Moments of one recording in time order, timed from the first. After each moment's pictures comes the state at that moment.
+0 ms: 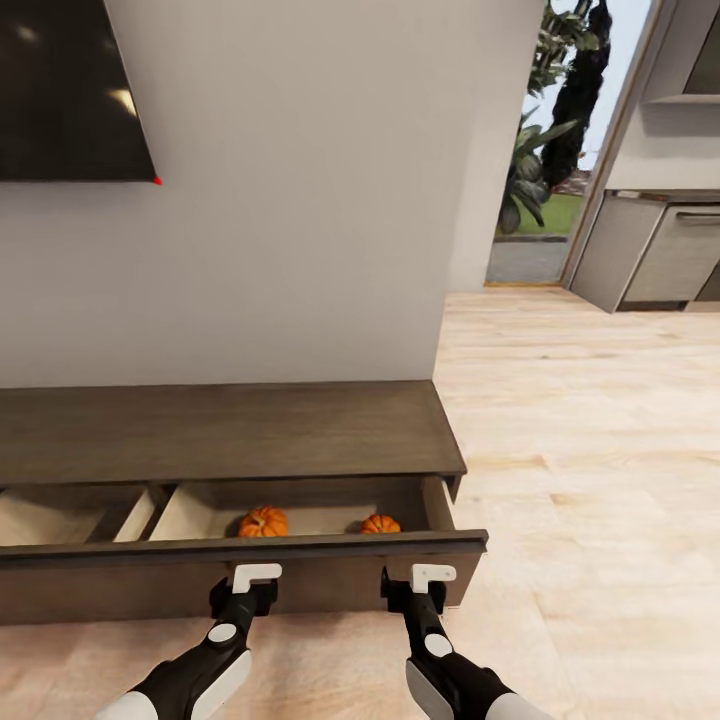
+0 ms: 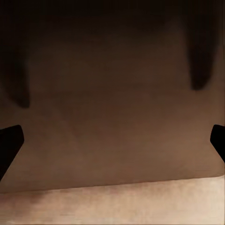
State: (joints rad) left arm -0.55 0.09 -0.81 -0.50 0.70 -0.14 0.43; right arm -0.56 0.16 0.68 -0.33 -0.56 -0.34 -0.33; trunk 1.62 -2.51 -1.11
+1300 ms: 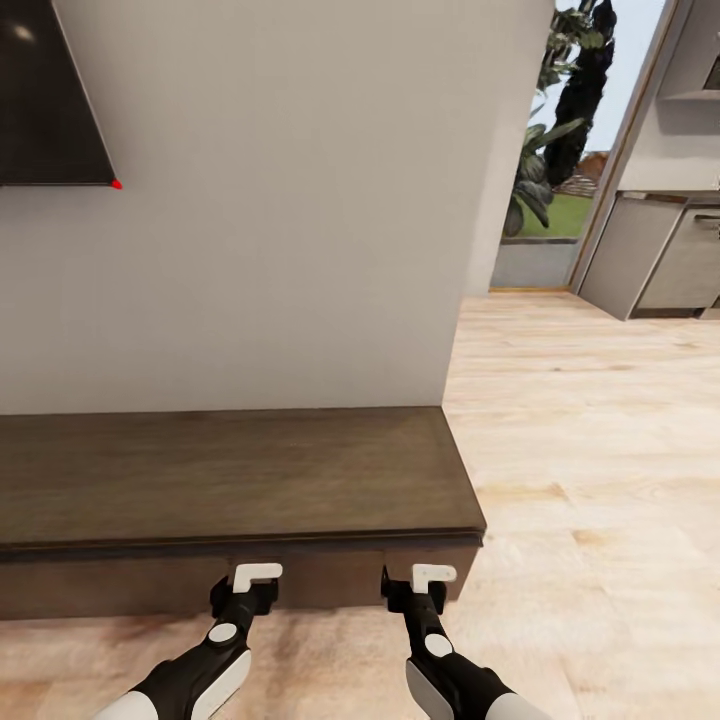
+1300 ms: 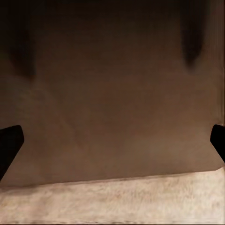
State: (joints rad) left arm -0.55 0.09 -0.81 -0.50 0.70 -0.14 0.43; right arm -0.56 0.16 0.68 -0.33 -0.56 -0.35 -0.33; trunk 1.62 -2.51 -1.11
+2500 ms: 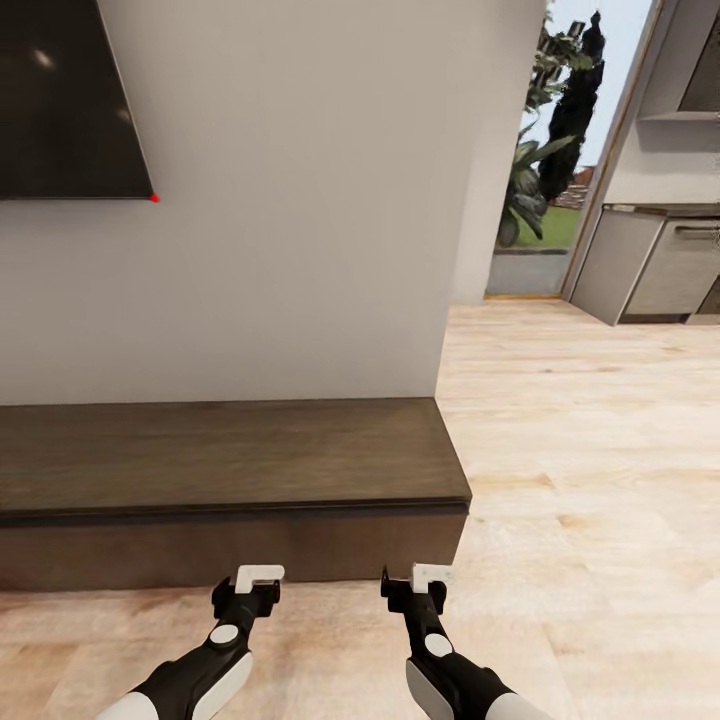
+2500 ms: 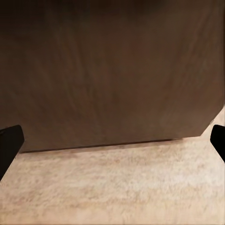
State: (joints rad) left arm -0.55 0.09 -0.83 -0.50 0.70 -0.14 0.43; right arm -0.56 0.16 0.68 -0.33 -0.56 -0.35 -0.33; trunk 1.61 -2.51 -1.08
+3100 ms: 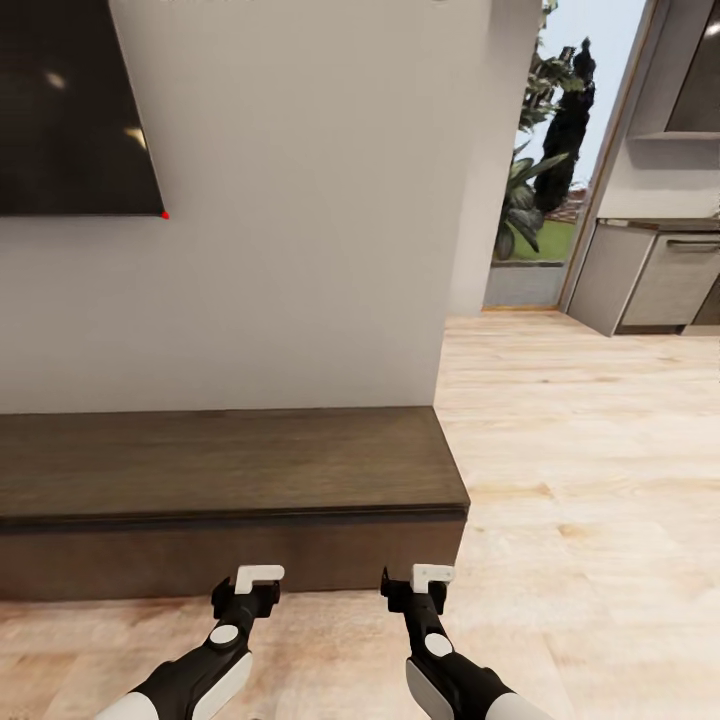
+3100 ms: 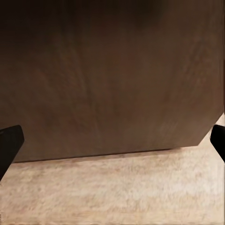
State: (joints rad) left arm -0.55 0.09 -0.84 -0.50 0.70 -0.14 0.43; right arm -0.56 0.16 0.68 -0.33 -0.56 -0.34 -0.33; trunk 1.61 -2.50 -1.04
